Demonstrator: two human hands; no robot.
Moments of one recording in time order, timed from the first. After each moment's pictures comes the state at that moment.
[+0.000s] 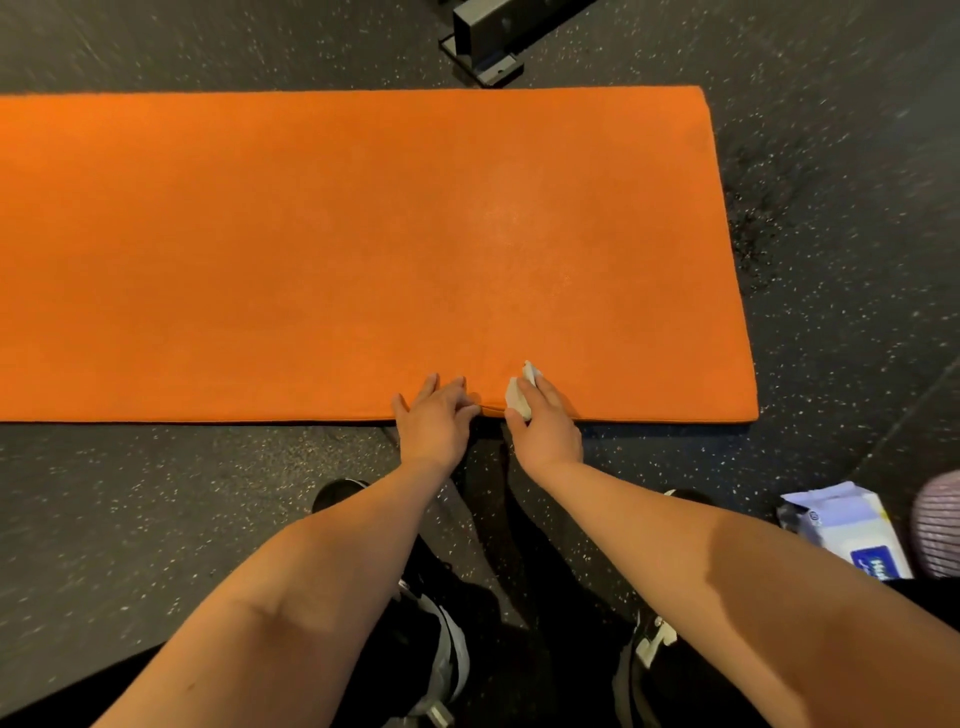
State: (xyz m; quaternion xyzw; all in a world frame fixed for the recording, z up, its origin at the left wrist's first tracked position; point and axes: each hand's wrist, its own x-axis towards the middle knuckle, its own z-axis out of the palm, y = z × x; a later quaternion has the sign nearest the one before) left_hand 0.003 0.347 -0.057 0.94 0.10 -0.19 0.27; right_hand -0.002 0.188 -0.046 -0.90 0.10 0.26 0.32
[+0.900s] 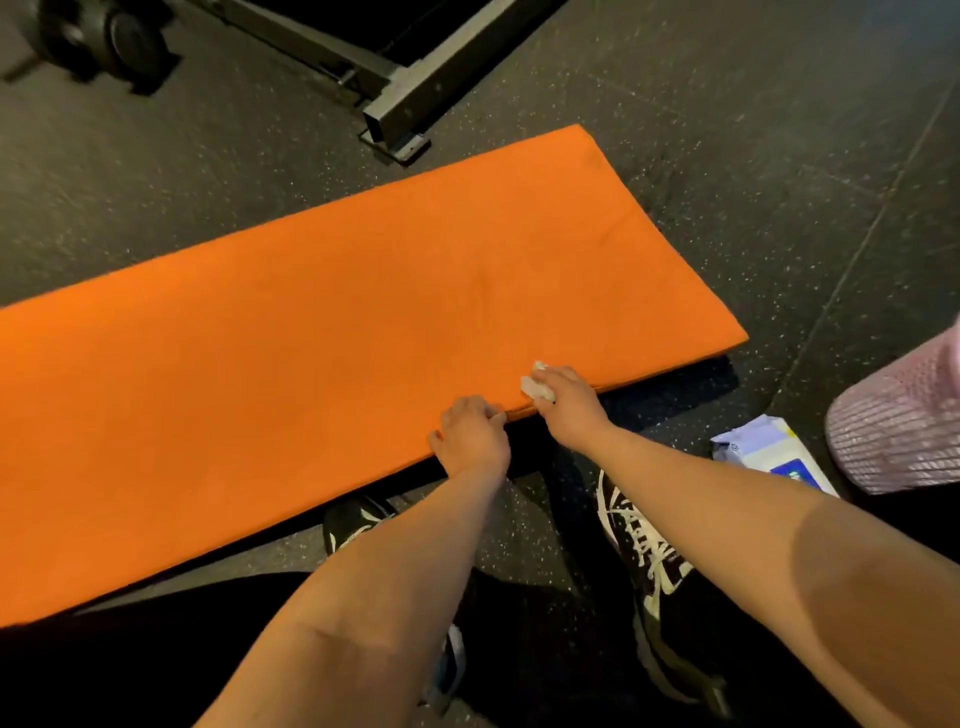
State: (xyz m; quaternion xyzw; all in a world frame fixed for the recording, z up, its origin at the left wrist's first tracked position) left_hand -0.027 0.234 0.005 0.94 0.16 -0.16 0.25; right_hand -0.012 0.085 -0.008 -0.90 0.09 0.21 0.37
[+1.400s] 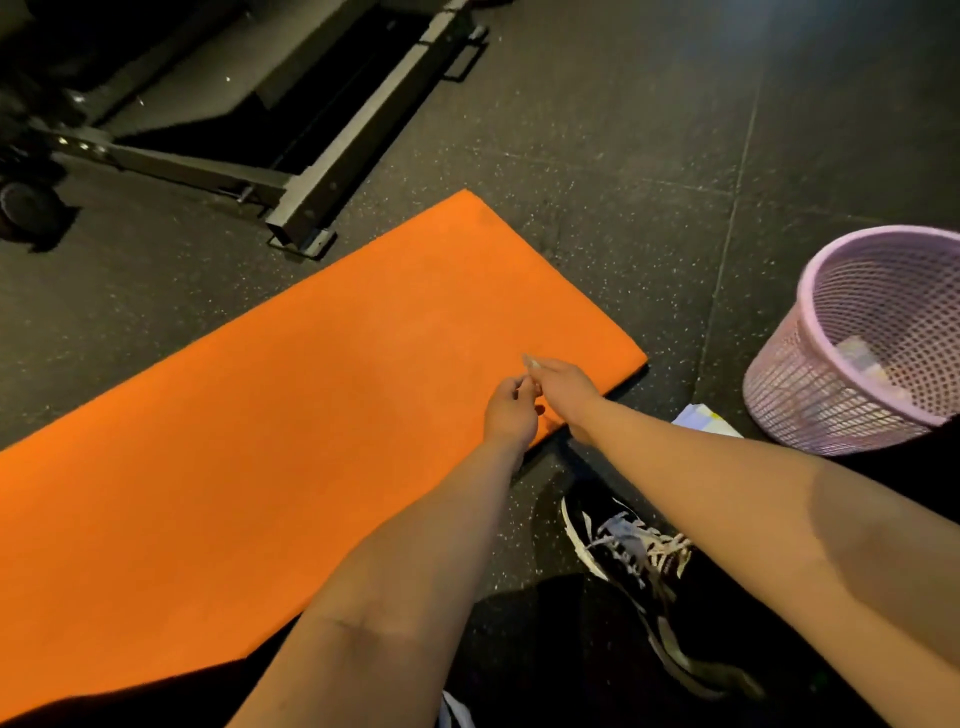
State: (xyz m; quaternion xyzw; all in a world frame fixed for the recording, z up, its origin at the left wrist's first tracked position) left_hand 0.018 0.116 0.043 0.77 0.05 -0.29 0.57; right_hand 0.004 0.022 0.075 -0.69 0.32 0.12 0.63
